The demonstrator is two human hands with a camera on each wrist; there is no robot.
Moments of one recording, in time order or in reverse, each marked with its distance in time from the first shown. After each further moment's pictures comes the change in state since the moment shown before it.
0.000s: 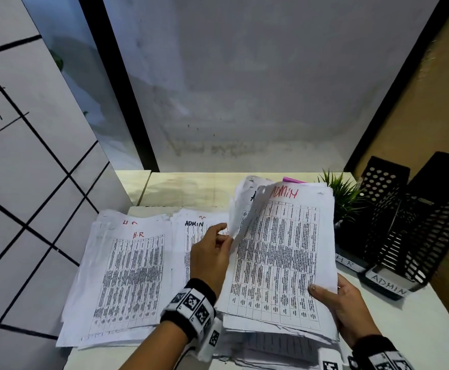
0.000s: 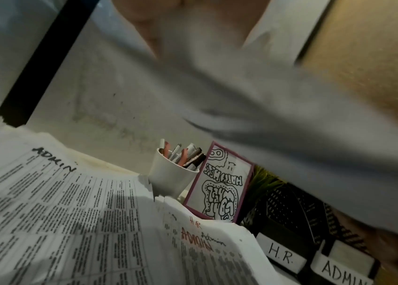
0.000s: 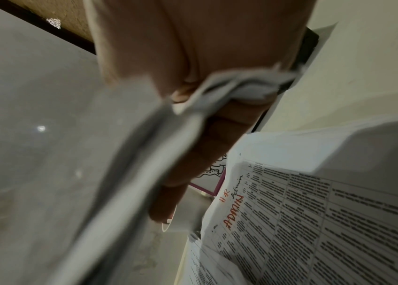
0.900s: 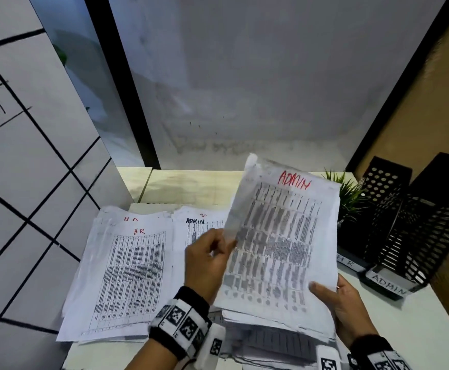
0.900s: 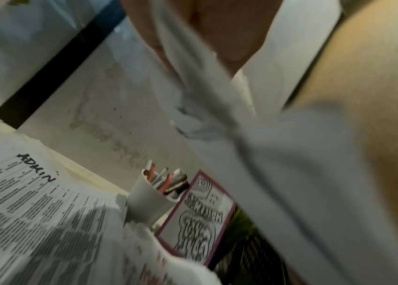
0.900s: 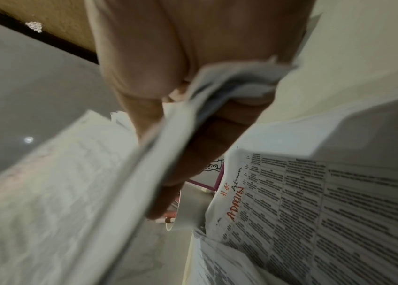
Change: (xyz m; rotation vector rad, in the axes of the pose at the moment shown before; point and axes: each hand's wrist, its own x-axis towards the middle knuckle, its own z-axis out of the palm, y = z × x) left_hand -0.014 0.015 -0.021 -0.193 -0.016 0.104; right_hand -0.001 0.002 0.004 0.068 0.034 0.017
